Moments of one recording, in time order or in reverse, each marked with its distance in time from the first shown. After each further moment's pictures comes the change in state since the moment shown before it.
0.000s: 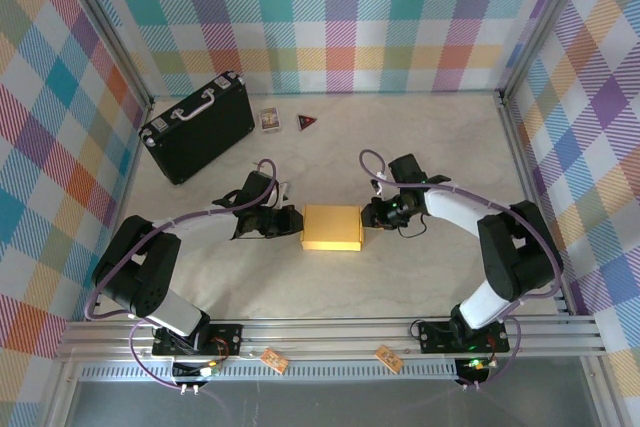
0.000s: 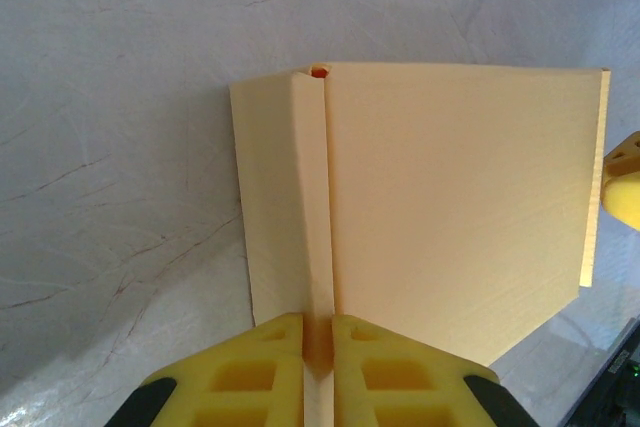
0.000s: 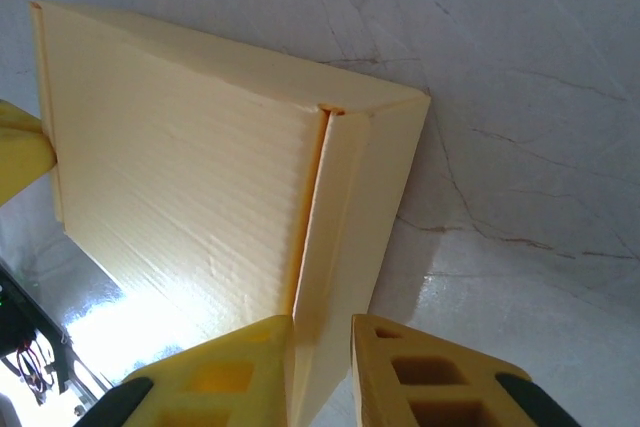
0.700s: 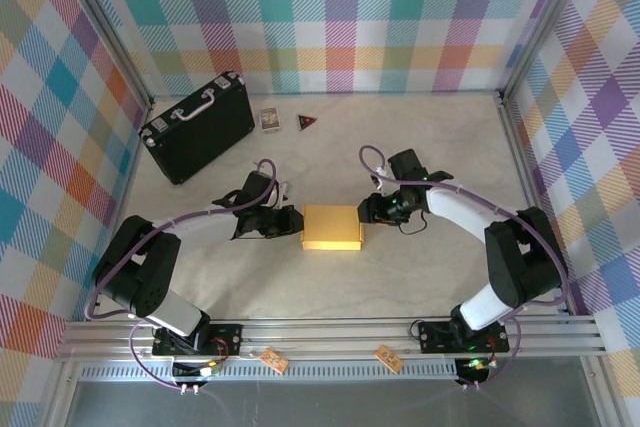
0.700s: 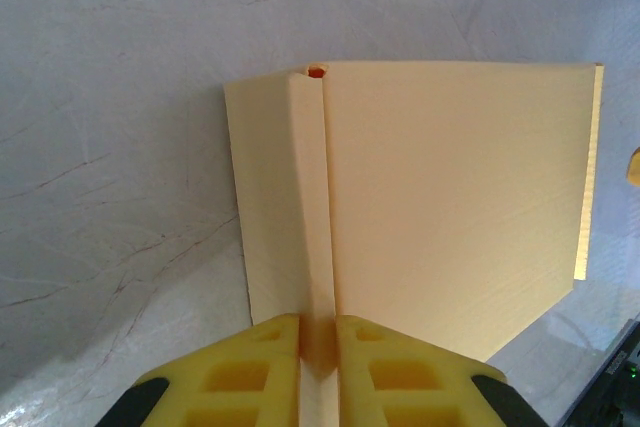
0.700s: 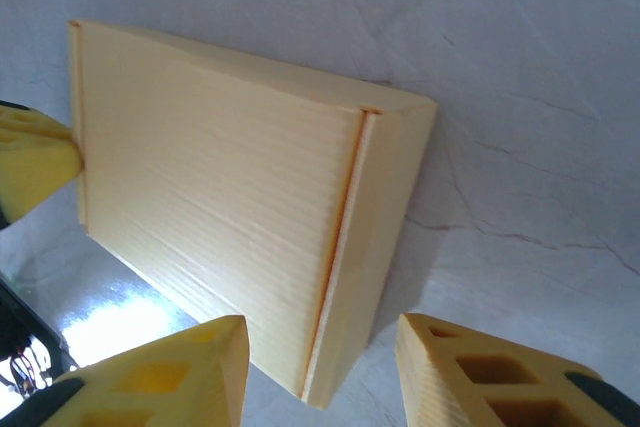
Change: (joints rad) left arm 0.000 0.000 0.000 0.000 0.001 -0.006; right arm 0.009 -0.045 0.033 -0.056 0.053 -0.002
